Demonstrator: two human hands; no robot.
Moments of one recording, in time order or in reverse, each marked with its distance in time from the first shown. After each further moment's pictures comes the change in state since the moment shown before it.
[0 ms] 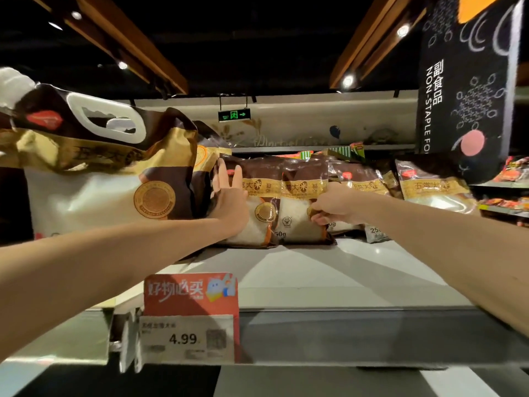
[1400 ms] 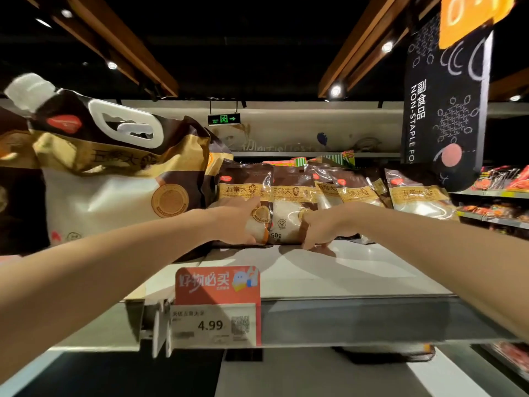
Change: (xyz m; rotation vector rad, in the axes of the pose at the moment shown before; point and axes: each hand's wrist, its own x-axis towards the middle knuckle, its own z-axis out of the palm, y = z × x) left_hand -0.016 0.001 -0.047 0.502 -0.518 0.325; right_hand -0.052 -0.020 0.025 -0.780 -0.286 0.004
